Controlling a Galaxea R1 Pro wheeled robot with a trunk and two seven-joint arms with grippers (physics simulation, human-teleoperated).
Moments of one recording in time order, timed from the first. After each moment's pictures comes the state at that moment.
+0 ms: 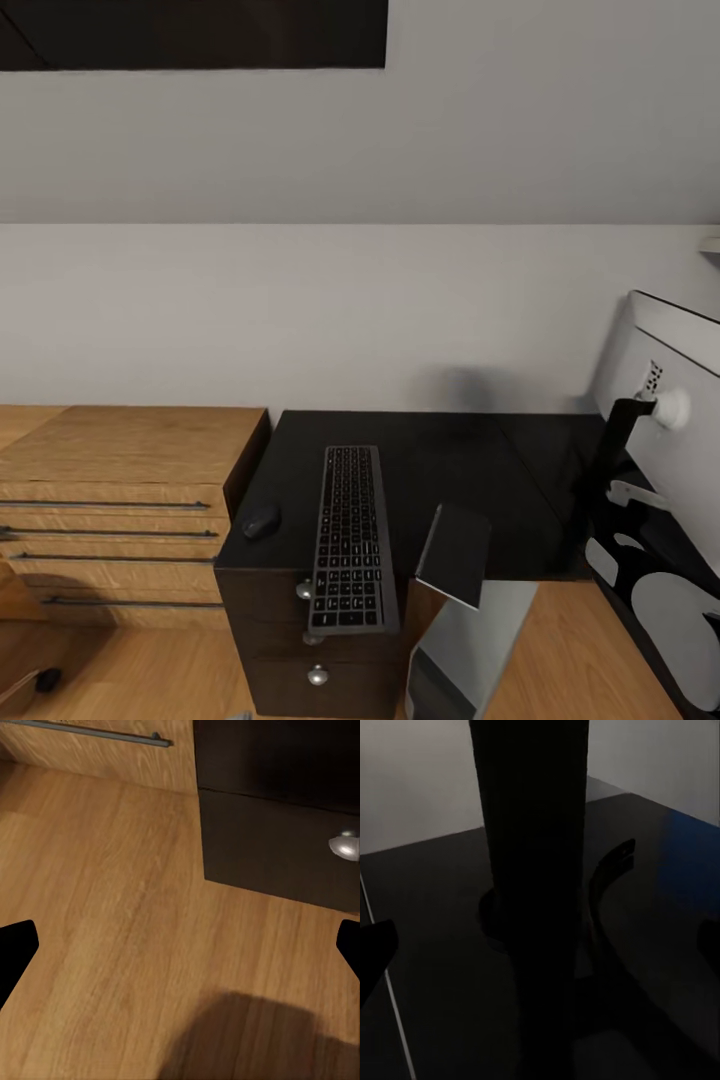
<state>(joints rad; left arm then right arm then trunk) 0.02 -0.05 -0.16 -0.88 0.20 0.06 0.41 -0.89 -0.30 -0.34 -0.12 -0.01 -0.46 -0.14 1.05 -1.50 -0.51</state>
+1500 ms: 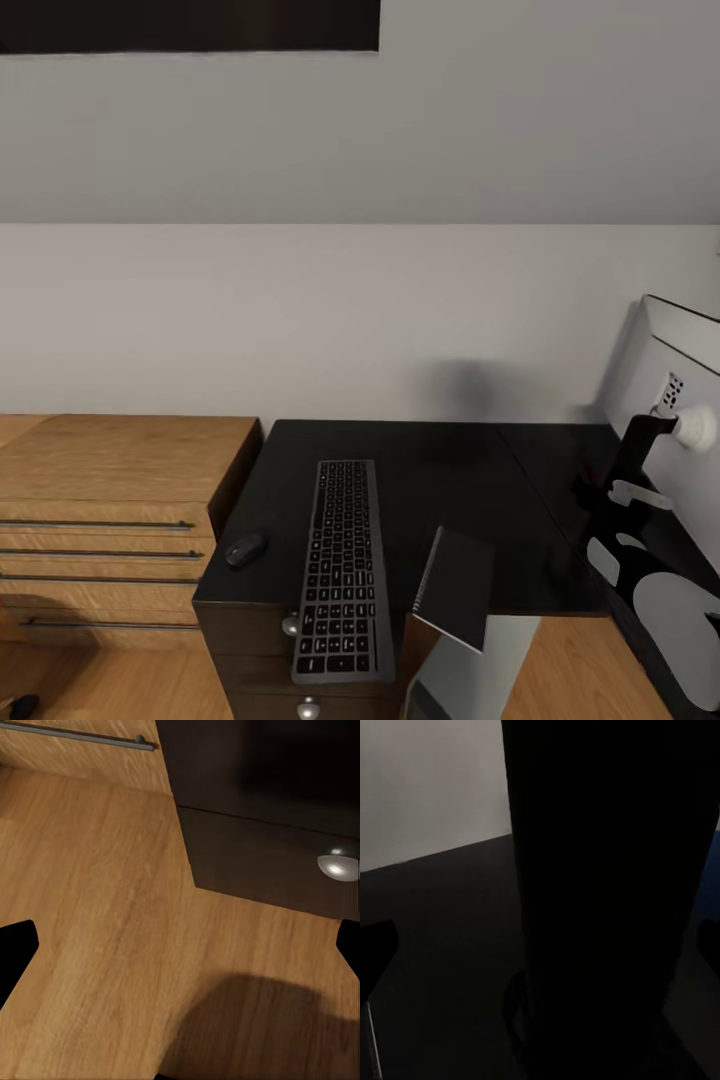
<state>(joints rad) 0.02 -0.05 -0.16 -0.84 0.20 0.06 0.41 -0.89 -0.30 -0.34 -0.12 -0.02 -0.46 -0.14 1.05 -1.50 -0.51</state>
